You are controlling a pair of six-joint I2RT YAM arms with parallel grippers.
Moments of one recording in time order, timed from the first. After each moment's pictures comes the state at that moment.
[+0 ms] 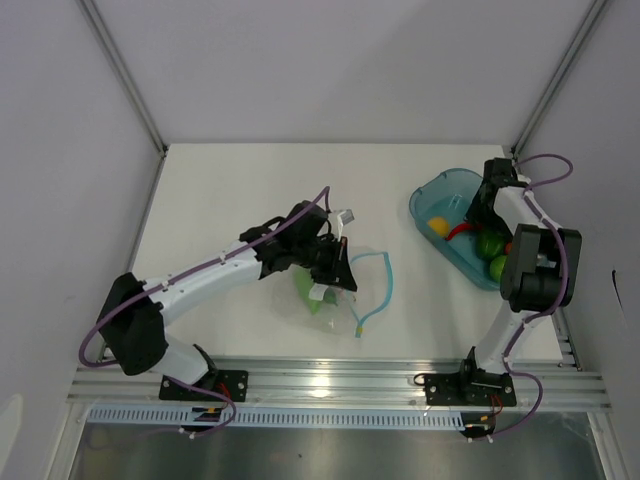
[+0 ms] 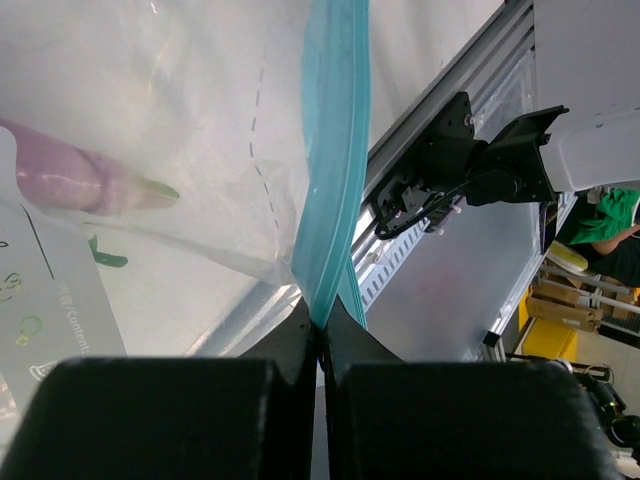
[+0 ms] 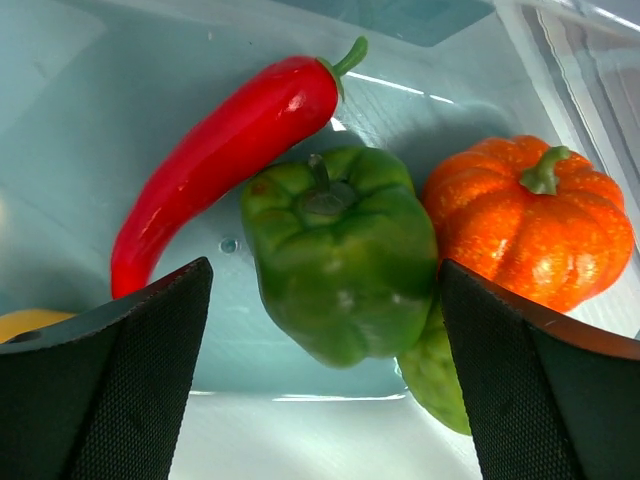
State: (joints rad) left arm -0.82 1.46 1.13 -0.46 0.49 -0.65; right arm -0.13 1.85 1.37 -0.64 0.40 0.39
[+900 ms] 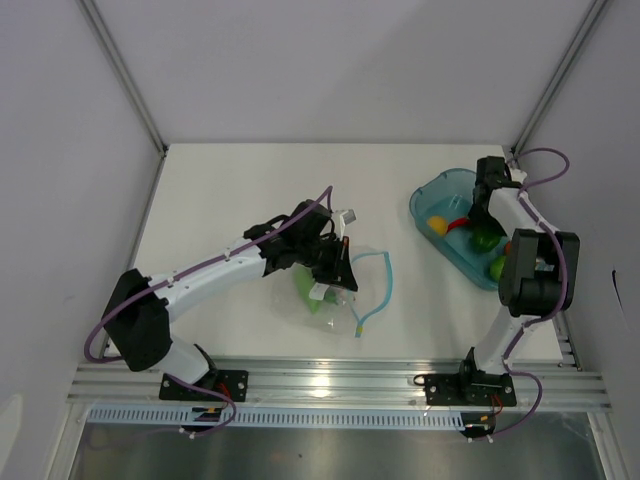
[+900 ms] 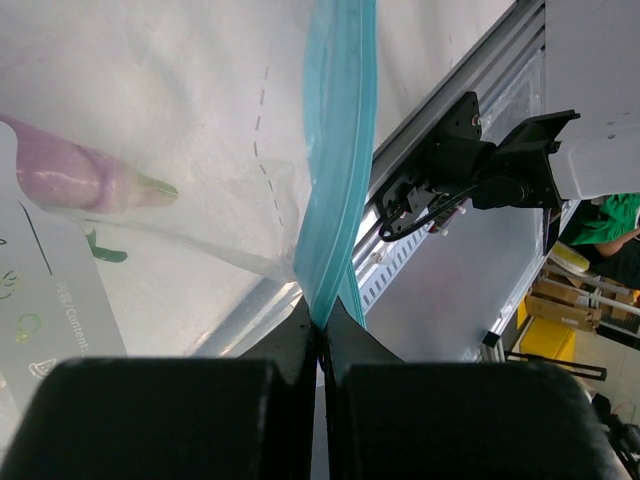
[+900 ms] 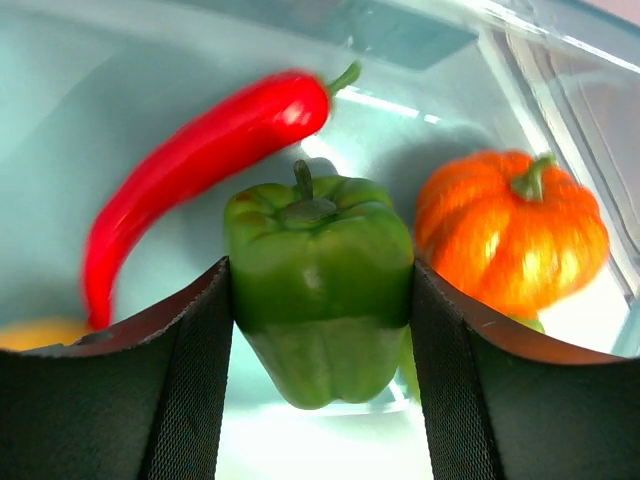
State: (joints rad) left arm -0.82 1.49 1.15 -0.48 0.48 -0.66; right arm -0.09 1.86 1.36 -0.59 0.49 0.39
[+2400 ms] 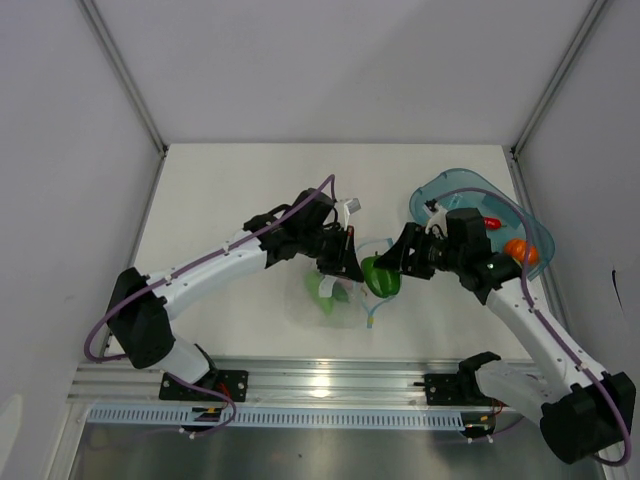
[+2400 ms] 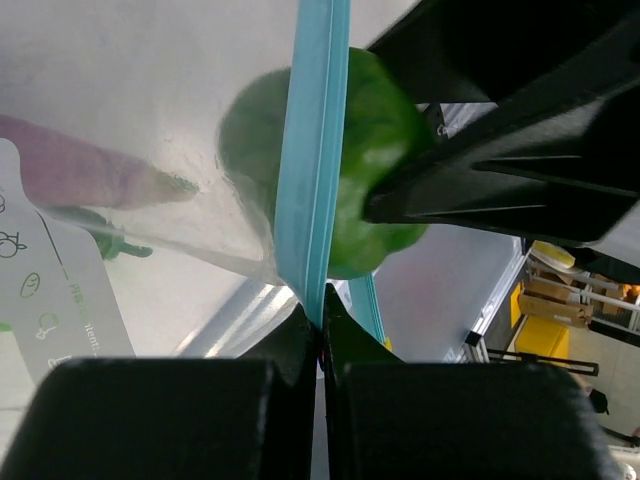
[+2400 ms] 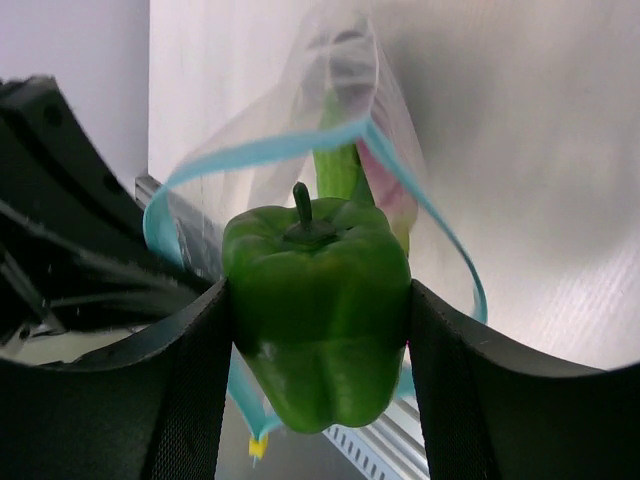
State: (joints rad) left arm -0.82 1.52 1.27 -0.53 0.49 -0.66; right arm 0.35 0.98 0.84 -0.51 -0.53 0.62
